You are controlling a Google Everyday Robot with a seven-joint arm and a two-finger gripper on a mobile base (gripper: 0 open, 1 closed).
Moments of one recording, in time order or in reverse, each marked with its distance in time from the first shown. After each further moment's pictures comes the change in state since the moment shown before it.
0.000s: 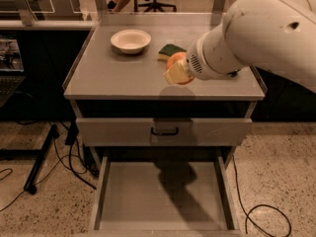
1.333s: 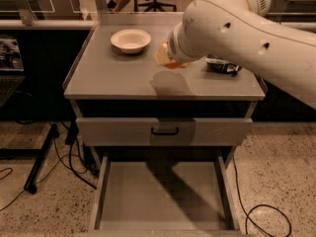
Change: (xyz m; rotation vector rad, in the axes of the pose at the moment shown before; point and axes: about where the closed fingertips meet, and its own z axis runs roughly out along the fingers) arm -0.044 -0.028 0.063 0.113 -0.013 0.169
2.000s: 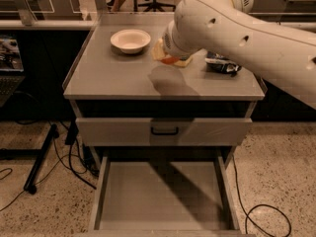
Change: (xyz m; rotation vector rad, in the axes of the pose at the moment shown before) arm -0.019 -0.001 0.032 0.003 0.003 0.048
